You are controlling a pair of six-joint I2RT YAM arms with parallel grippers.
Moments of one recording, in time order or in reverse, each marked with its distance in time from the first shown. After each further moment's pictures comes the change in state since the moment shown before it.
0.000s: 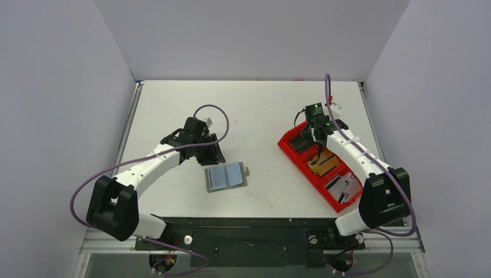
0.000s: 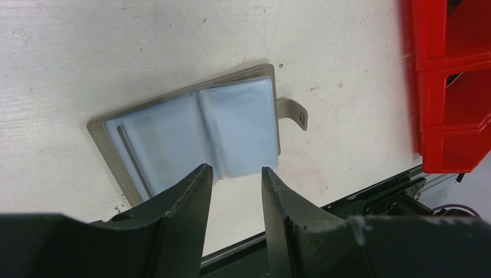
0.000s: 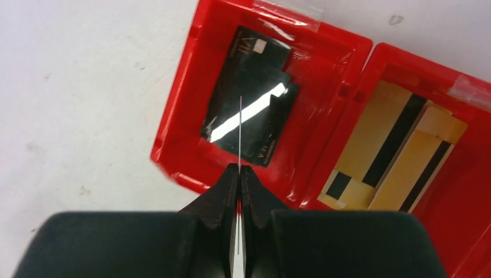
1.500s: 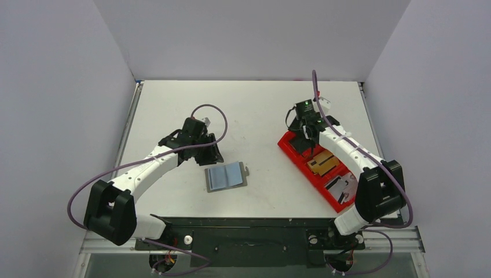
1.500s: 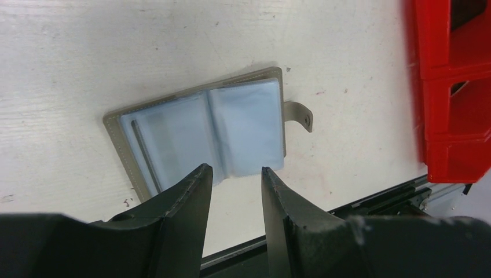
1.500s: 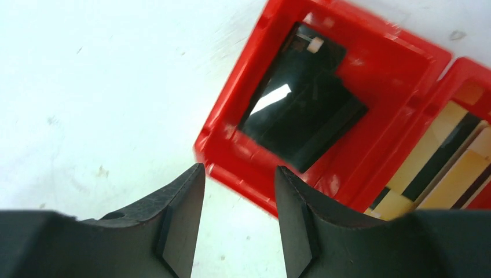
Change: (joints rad) left arm -0.006 -0.034 -0.003 -0.012 -0.029 -0.005; right arm 0.042 0.125 0.098 0.005 0.019 -0.049
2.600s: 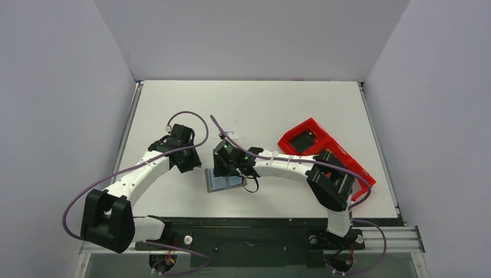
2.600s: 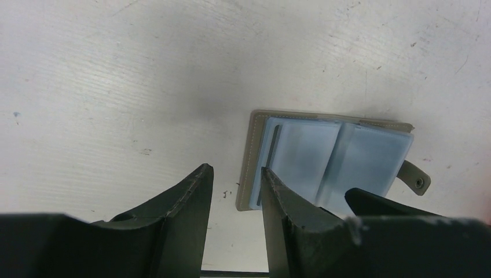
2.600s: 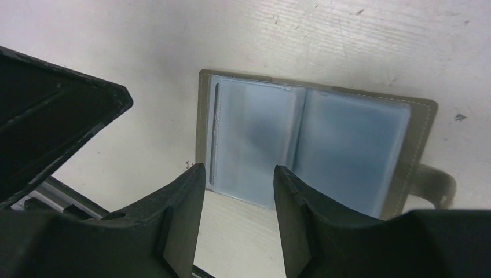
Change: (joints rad) left arm 0.113 -0.069 -0.088 -0.133 -0.287 -0.058; right arm 0.675 0.312 0.126 0.239 -0.217 0.002
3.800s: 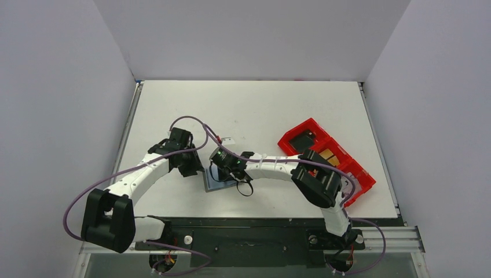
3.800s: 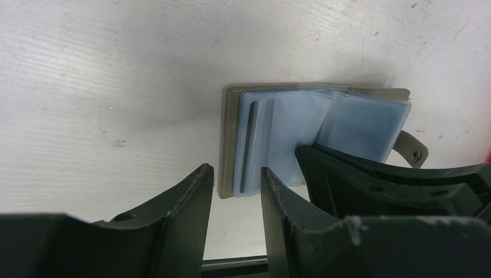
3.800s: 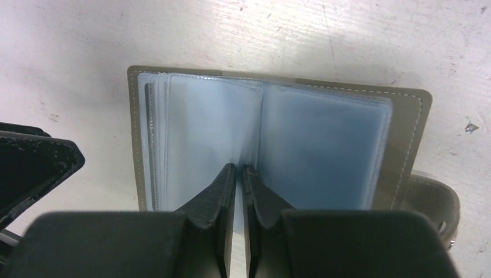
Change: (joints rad) left arm 0.037 -0.008 -0.065 0.042 0.131 0.008; right arm 0.037 0.155 0.063 -0.035 0.081 -0.028
